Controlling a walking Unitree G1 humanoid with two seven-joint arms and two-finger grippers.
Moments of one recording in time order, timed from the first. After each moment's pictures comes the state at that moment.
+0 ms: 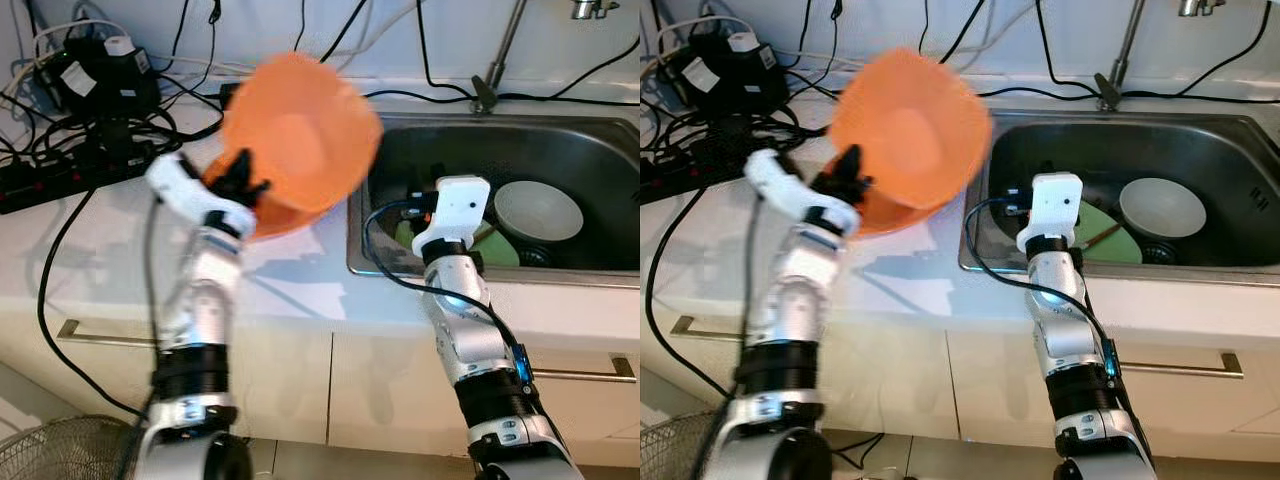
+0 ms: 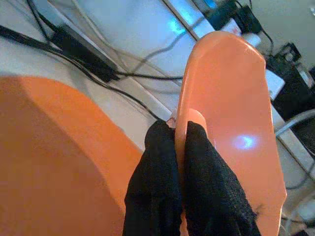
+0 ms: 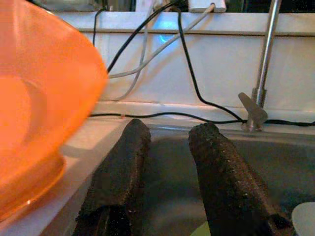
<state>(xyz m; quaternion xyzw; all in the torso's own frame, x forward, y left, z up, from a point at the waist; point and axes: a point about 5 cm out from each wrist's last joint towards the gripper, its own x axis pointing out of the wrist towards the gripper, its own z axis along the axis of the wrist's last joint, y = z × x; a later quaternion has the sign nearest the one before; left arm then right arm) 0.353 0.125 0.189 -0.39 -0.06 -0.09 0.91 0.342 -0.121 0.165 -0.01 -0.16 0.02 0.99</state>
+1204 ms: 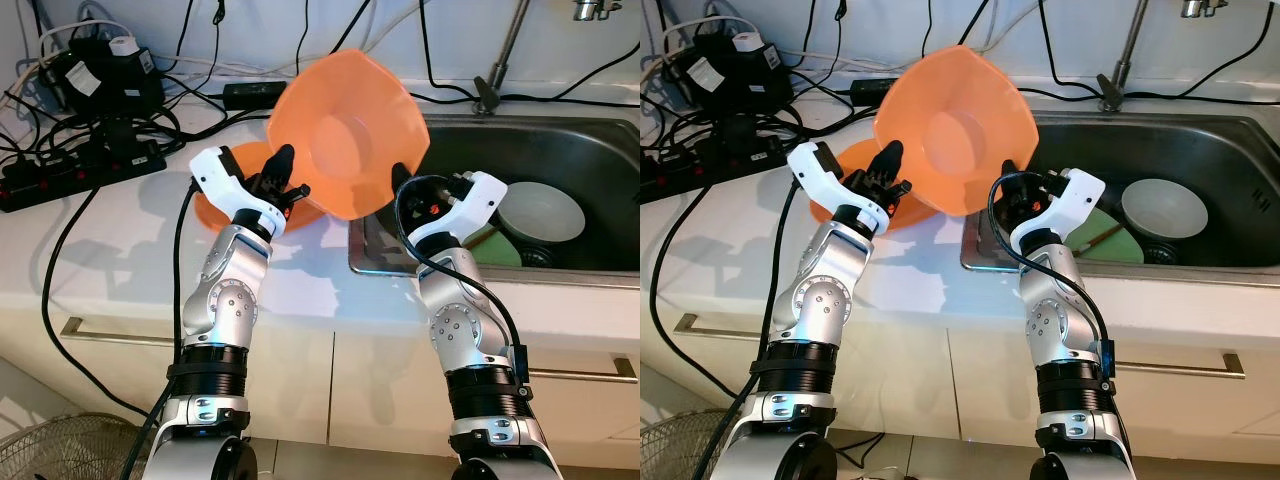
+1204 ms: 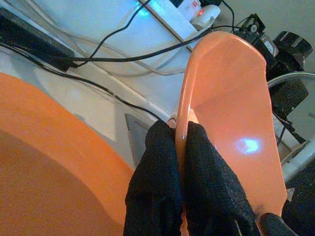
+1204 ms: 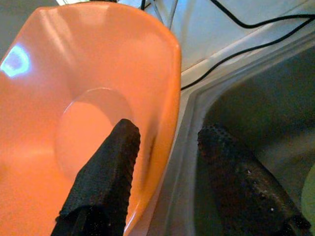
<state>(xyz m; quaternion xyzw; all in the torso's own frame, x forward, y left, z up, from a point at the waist) 0.352 0.097 0.192 -0.36 -0.06 -0.16 0.92 0.344 -0.112 0.166 0.29 -0.06 0.10 0.95</state>
